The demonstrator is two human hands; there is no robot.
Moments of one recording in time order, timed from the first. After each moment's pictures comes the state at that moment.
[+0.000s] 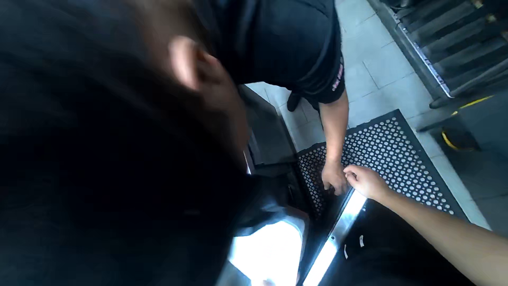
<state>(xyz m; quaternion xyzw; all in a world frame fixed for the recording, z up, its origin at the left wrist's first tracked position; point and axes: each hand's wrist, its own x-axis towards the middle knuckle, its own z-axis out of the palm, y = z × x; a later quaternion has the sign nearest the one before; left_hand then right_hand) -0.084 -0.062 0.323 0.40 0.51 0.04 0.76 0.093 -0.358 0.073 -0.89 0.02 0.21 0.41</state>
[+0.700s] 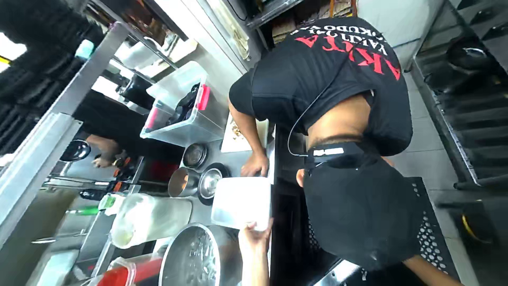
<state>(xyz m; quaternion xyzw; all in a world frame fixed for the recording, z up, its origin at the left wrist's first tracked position) 0.048 -0.025 0.308 0.26 0.58 0.29 0.71 0.096 -0.379 0.281 -0.86 0.03 0.31 0.40</state>
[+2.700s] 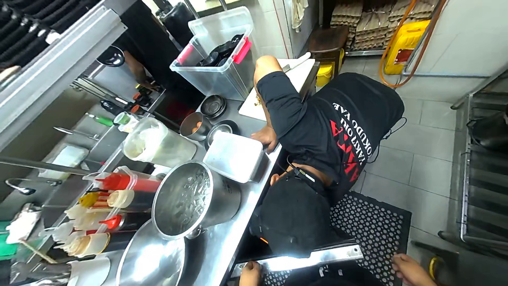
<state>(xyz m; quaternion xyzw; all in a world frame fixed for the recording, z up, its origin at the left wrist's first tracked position) -0.219 -0.103 0.145 0.62 0.64 -0.18 0.42 0.089 -0.556 0.015 -0.78 0.21 0.50 0.32</state>
